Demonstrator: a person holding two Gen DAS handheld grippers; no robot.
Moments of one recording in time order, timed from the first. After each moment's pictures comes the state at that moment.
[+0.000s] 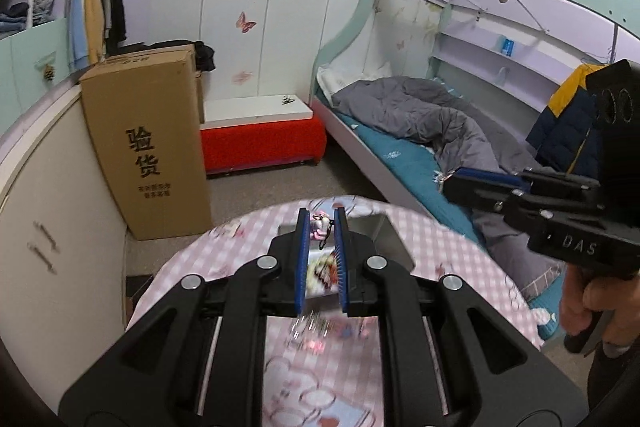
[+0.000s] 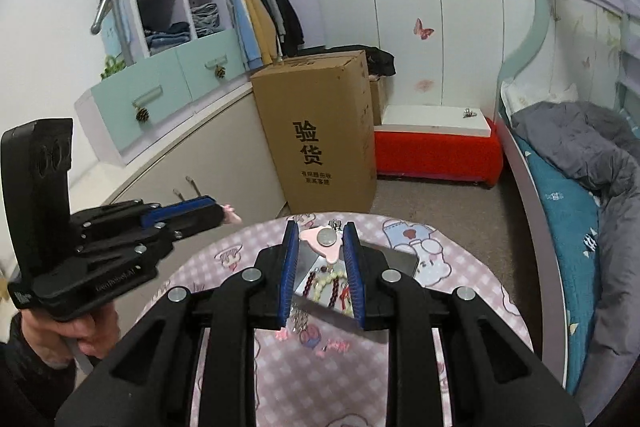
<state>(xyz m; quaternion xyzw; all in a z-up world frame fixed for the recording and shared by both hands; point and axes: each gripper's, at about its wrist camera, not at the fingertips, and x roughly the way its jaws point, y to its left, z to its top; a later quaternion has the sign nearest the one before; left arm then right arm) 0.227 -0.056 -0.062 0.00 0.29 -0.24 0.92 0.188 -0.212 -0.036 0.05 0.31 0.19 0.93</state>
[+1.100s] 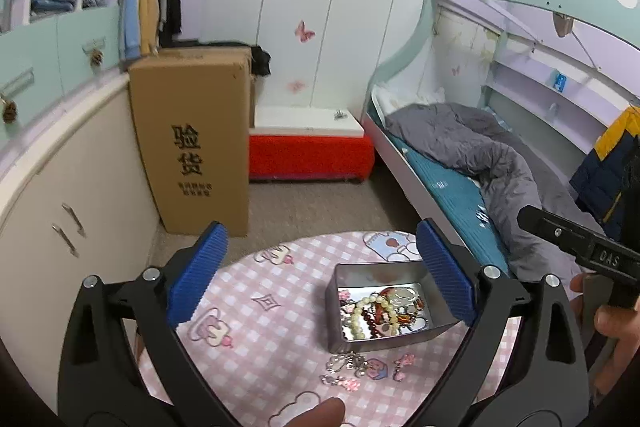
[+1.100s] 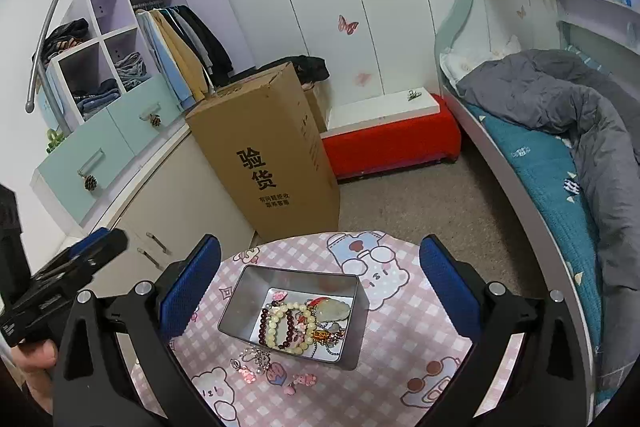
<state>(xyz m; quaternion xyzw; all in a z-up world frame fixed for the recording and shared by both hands) 0.251 -0.034 -0.051 -0.03 0.27 -0.14 0.95 0.210 -0.270 -0.045 0.15 0.31 0.09 0.94</state>
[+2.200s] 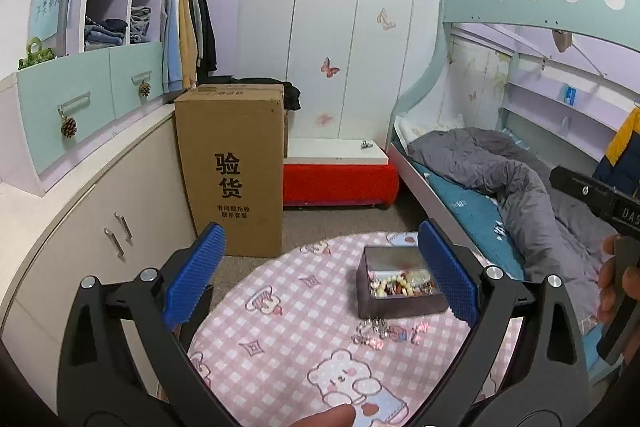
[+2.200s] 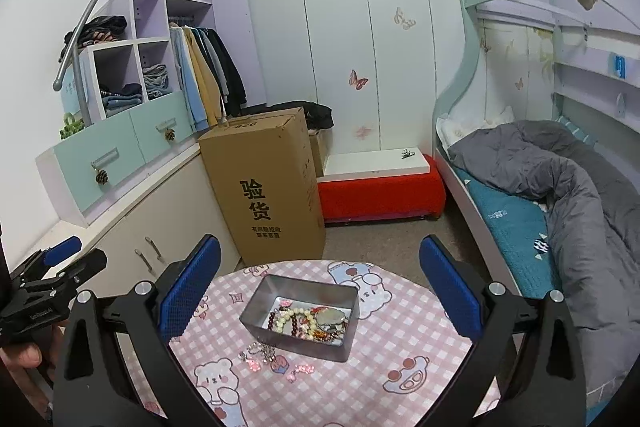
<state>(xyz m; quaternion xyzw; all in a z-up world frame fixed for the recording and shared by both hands) 0.154 0.004 -0.029 -0.02 0.22 -0.09 0.97 0.133 -0.239 0.002 0.07 0.23 0.07 0.97</state>
